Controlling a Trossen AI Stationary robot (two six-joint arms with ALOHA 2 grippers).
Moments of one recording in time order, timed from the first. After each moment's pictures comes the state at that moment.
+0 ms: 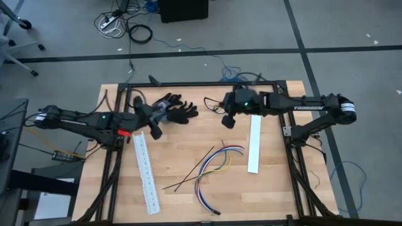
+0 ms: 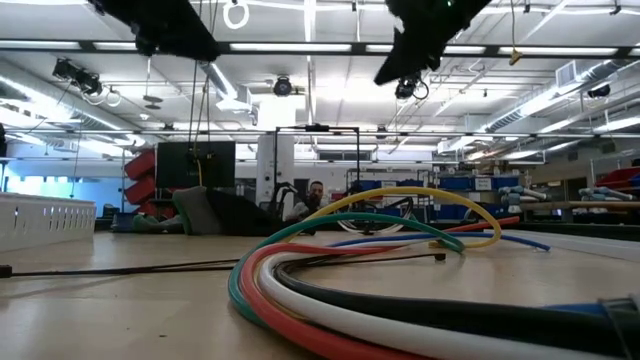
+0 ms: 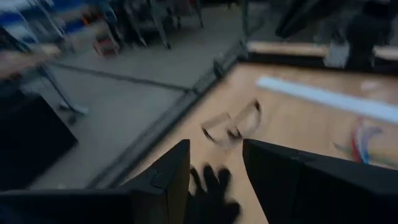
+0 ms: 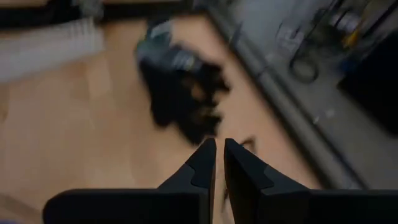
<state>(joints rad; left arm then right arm) -0.15 0.82 0.71 -0.32 -0.72 -0.16 -0.12 1.32 1.12 -0.40 0.32 0.02</state>
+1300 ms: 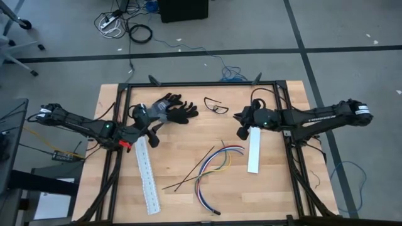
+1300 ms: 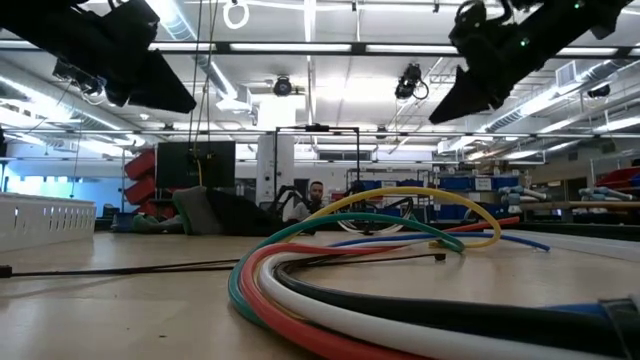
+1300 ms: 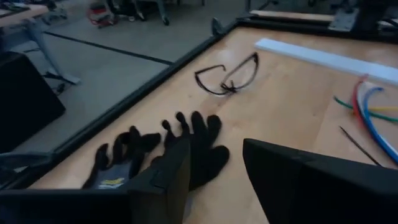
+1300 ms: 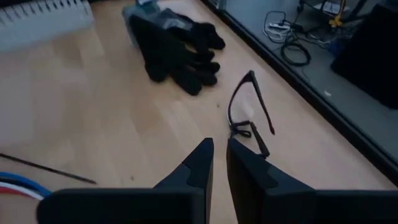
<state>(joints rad) -0.26 0.72 0.43 -0.24 -0.81 -0.35 0.00 1.01 0.62 -0.16 0.49 0.17</state>
